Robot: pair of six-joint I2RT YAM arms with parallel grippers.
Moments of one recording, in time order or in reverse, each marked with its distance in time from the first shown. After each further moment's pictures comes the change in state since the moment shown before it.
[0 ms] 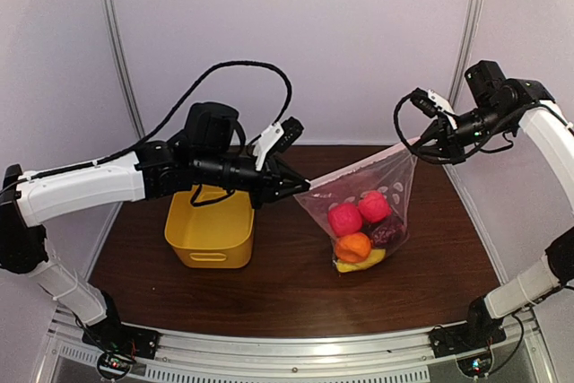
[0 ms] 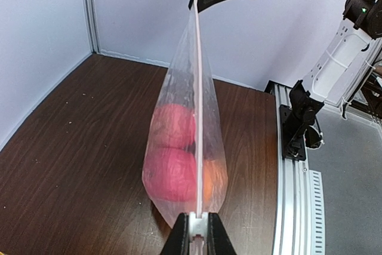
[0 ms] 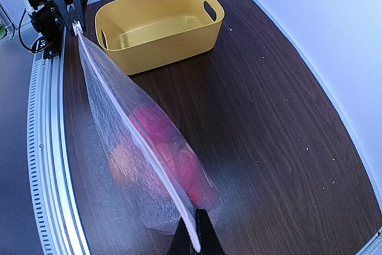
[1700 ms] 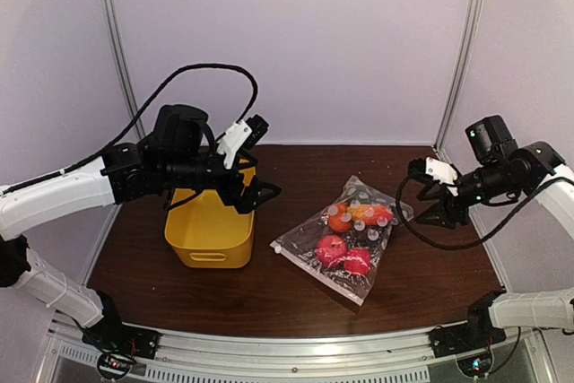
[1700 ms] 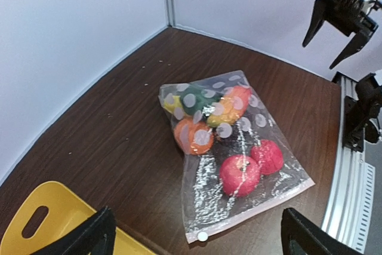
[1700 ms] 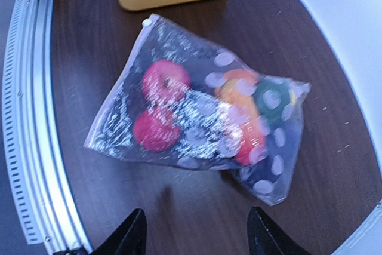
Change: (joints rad) left arm 0.043 -0.165 -0.100 -0.121 -0.280 0.028; right arm 0.179 -0.369 -0.542 0.146 0.259 0.011
